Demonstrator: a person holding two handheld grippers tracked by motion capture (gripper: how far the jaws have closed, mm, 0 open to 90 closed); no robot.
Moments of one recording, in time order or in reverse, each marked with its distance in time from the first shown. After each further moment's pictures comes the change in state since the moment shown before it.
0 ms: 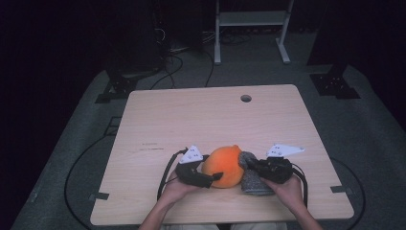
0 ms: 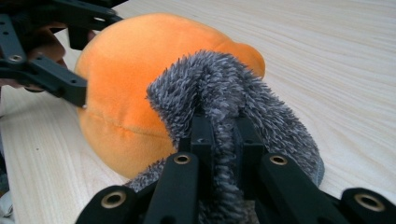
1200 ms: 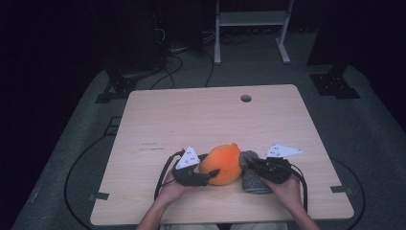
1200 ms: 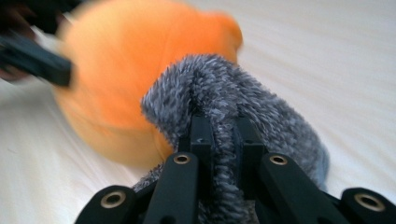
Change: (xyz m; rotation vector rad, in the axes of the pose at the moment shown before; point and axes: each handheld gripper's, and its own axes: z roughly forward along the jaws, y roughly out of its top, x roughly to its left) left arm 0.004 -0.006 -0.007 -0.017 0.016 0.044; right arm 0.000 -0.003 0.004 -0.017 -0.042 -0.013
